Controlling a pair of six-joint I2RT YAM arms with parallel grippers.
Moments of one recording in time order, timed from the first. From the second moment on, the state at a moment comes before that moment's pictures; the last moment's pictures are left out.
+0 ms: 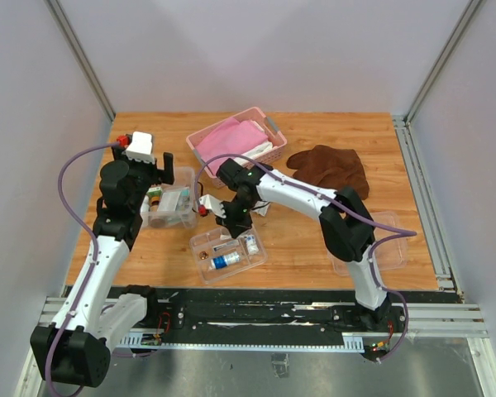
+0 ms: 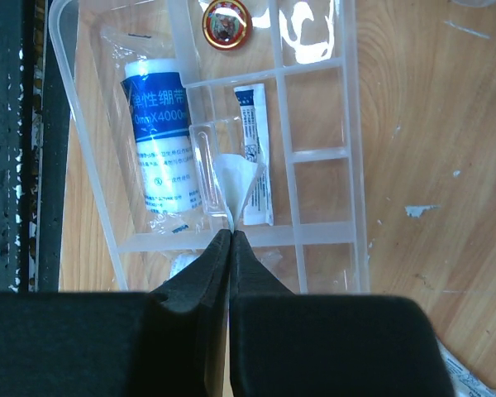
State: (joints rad) left arm -0.09 0.90 0.76 0.07 -0.01 0.15; right arm 0.87 2.09 1.74 -0.96 -0.58 -0.81
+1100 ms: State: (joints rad) left arm -0.09 0.88 0.77 0.07 -0.08 0.13; right arm 1.01 2.23 1.86 -0.98 -0.44 -0.94
